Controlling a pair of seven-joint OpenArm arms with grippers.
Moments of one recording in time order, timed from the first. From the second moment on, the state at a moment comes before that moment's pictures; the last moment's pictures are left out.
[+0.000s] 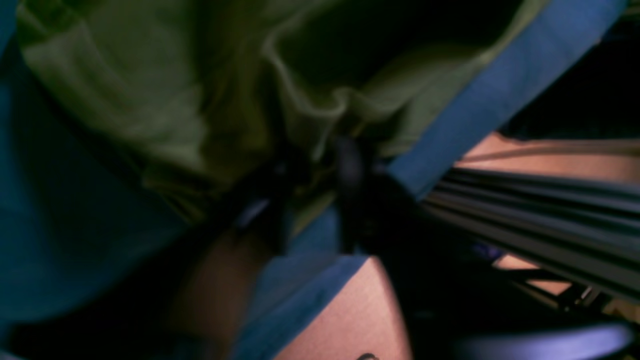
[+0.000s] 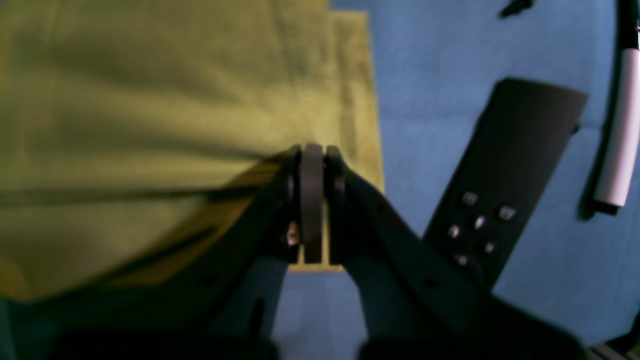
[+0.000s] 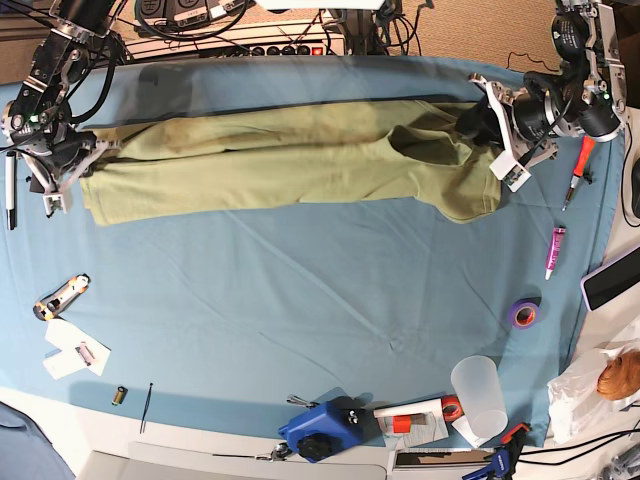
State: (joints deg) left arm 19.6 -19.8 -14.4 111.2 -50.7 -37.9 74.5; right arm -9.5 21.7 35.2 97.0 16.2 32.6 -66.0
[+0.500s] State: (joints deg) left arm 24.8 -13.8 -16.2 132.5 -29.1 -23.1 60.3; right arm -9.4 22.6 35.2 97.0 25.9 32.9 -68.1
